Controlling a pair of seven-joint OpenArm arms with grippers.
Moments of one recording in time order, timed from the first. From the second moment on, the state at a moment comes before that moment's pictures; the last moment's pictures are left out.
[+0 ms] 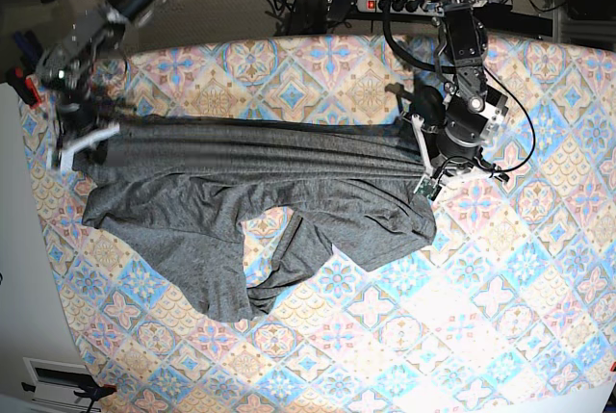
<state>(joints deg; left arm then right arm) 6.4 -0.6 -10.1 112.0 17.0 -37.8 56.3 2.9 3.4 50.7 86.5 9.7 42.1 -39.2</state>
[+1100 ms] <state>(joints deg) 2.3 -0.8 -10.0 98.2 17.7 -37.8 55.7 8.4 8.3 50.5 71.6 10.4 42.2 -38.8</state>
